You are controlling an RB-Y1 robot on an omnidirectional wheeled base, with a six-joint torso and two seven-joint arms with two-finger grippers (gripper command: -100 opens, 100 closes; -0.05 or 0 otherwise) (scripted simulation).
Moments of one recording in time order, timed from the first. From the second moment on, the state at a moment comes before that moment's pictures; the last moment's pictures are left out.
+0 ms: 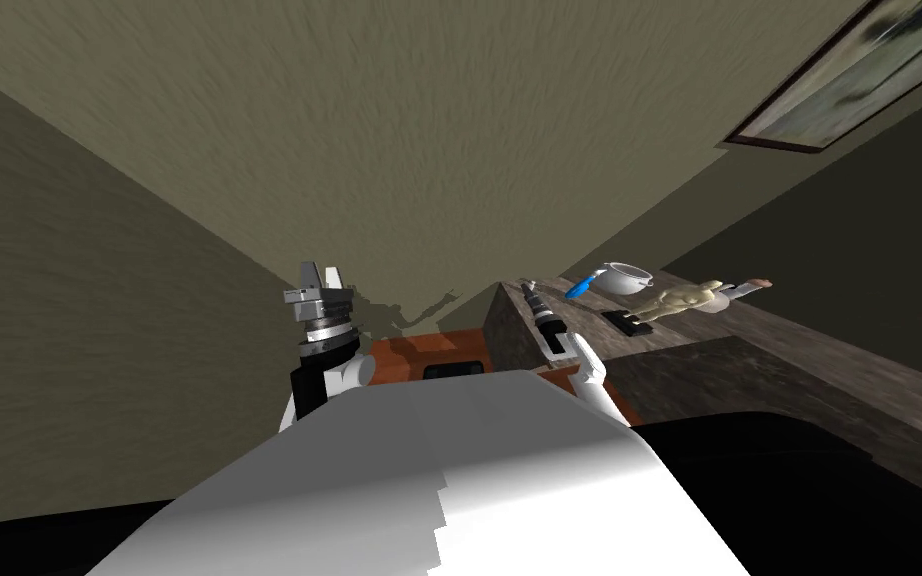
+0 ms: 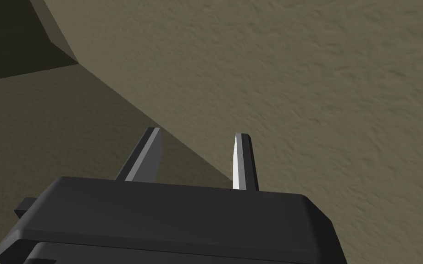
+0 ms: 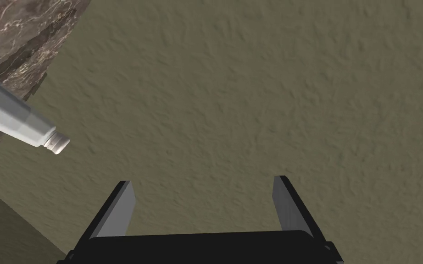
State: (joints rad) left arm 0.49 0.04 0.04 -2.36 0.10 -0.45 -0.05; right arm 0.35 -0.45 -0.17 -1.87 0.64 -0.12 -0.32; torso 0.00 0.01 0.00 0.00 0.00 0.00
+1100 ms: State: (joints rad) left arm 0.49 0.04 0.05 -2.36 0.10 -0.45 -0.05; right arm 0.29 -0.56 -0.20 -1.60 0.87 0.09 -0.45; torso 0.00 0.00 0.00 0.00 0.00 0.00
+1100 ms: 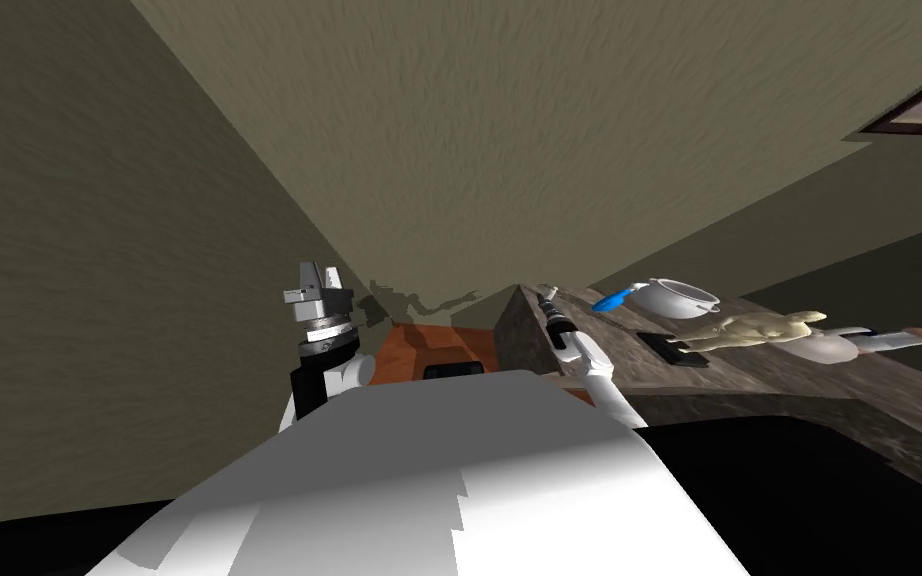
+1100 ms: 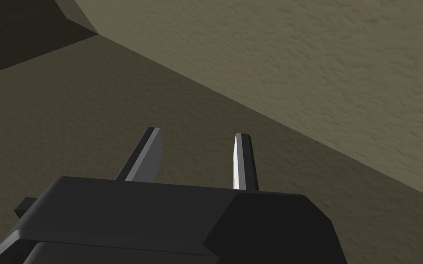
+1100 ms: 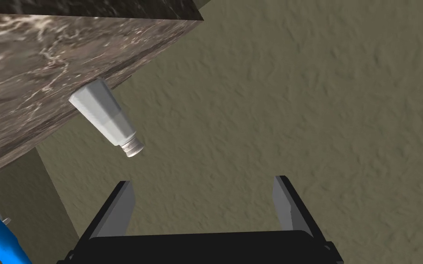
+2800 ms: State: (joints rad) left arm 0.49 0.04 0.05 -2.36 0.10 -0.45 -0.05; right arm 0.18 -0.66 -0.16 -1.19 1.13 0.44 -0.59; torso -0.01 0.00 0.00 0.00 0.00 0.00
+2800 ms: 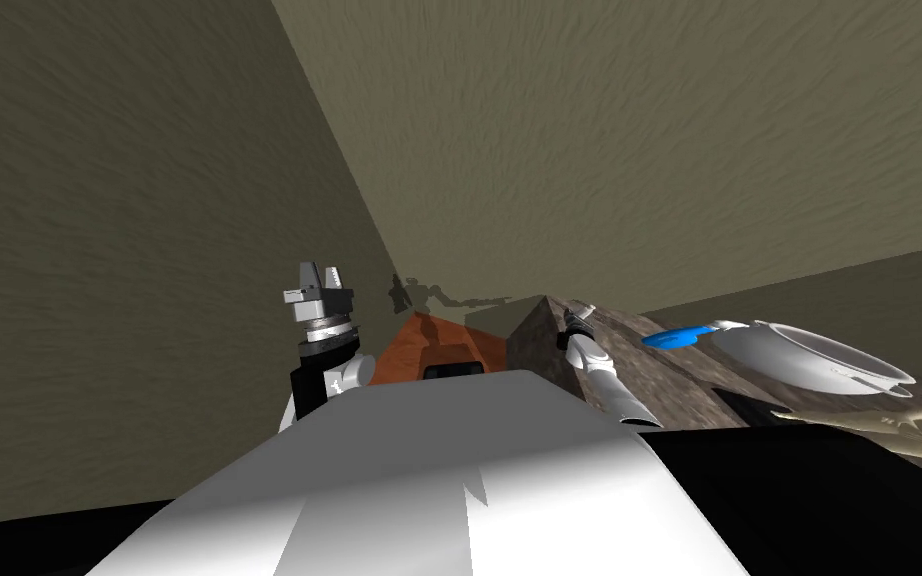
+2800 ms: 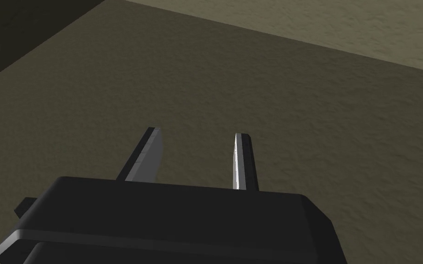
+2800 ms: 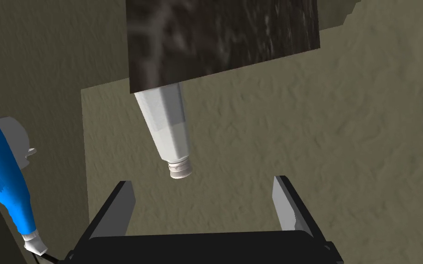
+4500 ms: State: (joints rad) left arm 0.49 0.04 0.05 -2.36 0.10 -0.45 -0.05; right arm 0.11 -0.68 -0.11 -0.90 1.28 0.70 -0.66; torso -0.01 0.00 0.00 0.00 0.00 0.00
